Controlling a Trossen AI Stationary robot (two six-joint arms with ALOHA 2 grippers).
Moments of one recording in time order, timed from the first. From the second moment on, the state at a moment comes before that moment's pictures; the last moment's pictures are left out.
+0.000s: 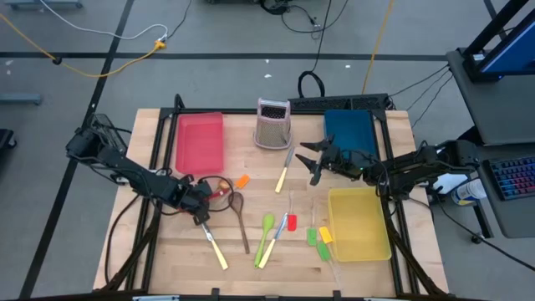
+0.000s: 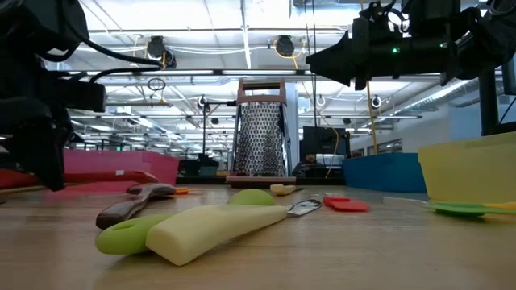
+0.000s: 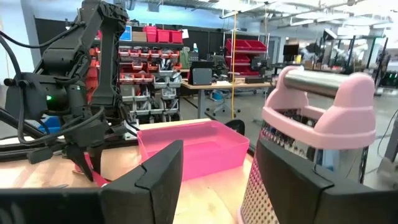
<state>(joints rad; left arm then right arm) -0.41 1.24 0.50 -0.61 -0.27 -0.82 -0.10 1.31 0.34 1.09 0.26 -0.03</state>
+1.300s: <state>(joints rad) -0.40 1.23 0.46 -0.56 -0.24 -0.86 -0.10 1.31 0.34 1.04 0.26 0.03</state>
